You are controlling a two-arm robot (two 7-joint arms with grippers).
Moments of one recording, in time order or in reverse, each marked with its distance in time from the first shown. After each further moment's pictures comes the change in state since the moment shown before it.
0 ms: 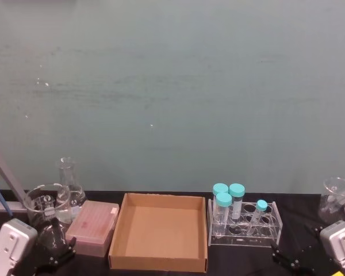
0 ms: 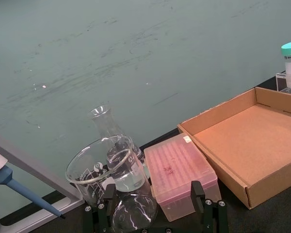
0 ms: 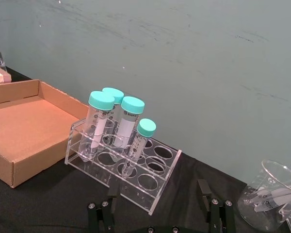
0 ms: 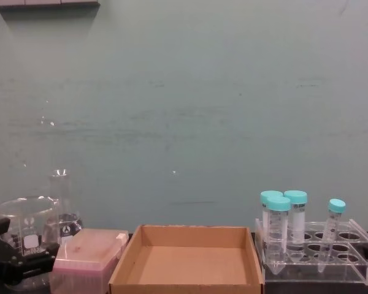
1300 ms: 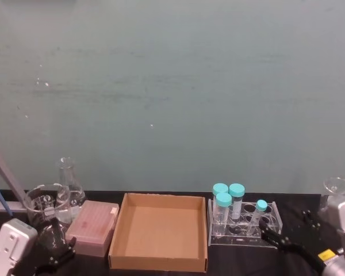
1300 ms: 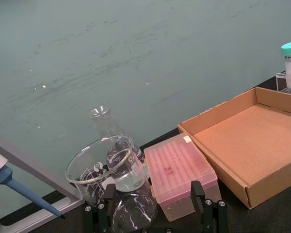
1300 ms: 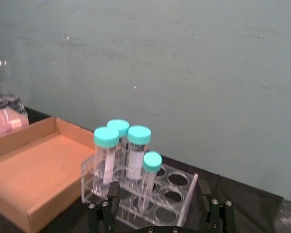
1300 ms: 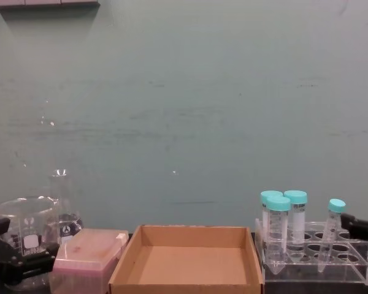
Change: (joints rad) left arm 0.000 0.000 0.000 0.000 0.000 0.000 0.000; right arm 0.076 -0.078 0.060 0.068 0.143 0.013 0.167
